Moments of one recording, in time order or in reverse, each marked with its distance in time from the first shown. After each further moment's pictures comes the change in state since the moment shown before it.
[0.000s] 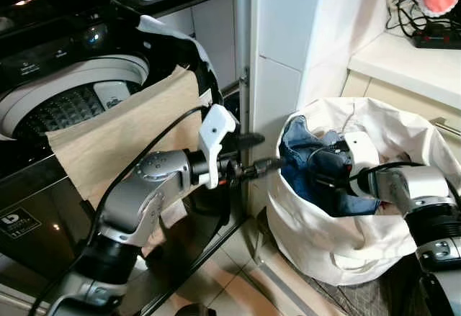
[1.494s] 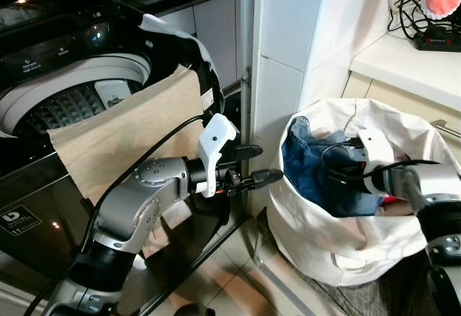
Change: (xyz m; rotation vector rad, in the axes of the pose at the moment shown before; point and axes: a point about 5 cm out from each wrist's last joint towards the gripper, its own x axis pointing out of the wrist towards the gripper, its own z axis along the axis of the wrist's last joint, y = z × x) left arm -0.001 -0.003 -0.005 -0.034 0.035 0.012; right arm -0.015 -0.023 0.003 0.049 -0.034 0.017
